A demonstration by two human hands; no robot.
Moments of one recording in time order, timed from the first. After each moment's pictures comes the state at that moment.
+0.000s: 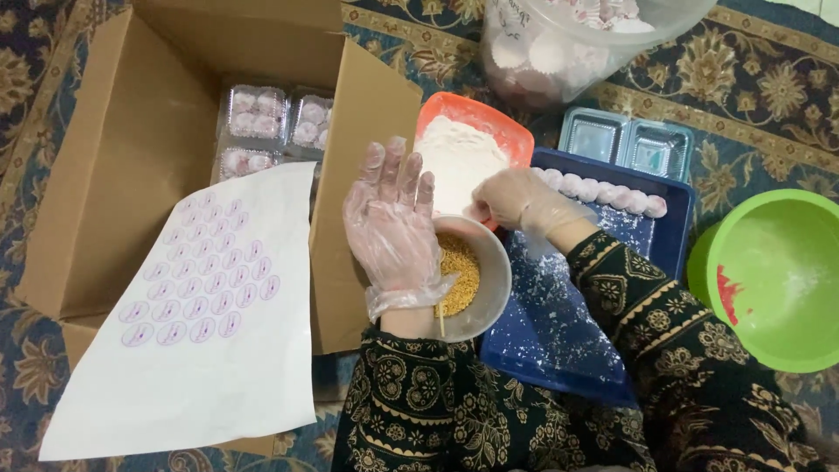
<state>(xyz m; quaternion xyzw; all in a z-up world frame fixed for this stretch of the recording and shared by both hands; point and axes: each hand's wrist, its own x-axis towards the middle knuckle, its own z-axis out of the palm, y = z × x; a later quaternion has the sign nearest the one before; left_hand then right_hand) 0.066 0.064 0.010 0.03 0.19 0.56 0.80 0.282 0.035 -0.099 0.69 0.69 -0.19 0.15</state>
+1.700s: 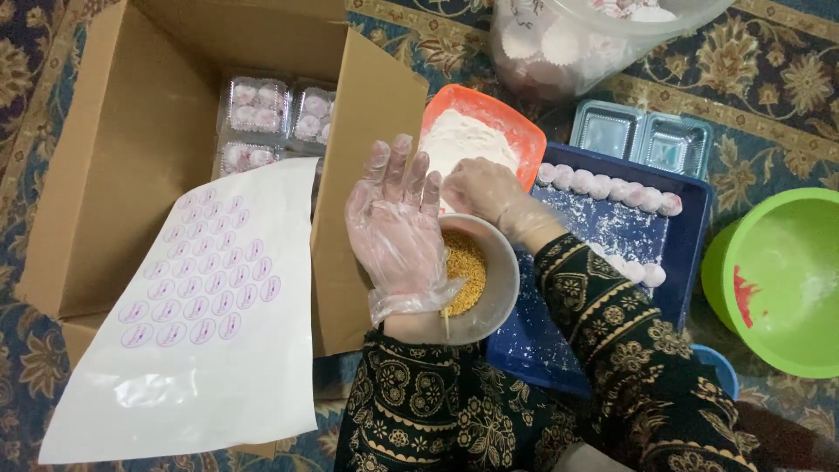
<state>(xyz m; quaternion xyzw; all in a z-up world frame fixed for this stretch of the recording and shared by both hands) 0.065 0.065 0.011 0.01 0.21 0.55 0.81 0.246 0.064 -0.118 0.70 0.68 -0.22 -0.03</state>
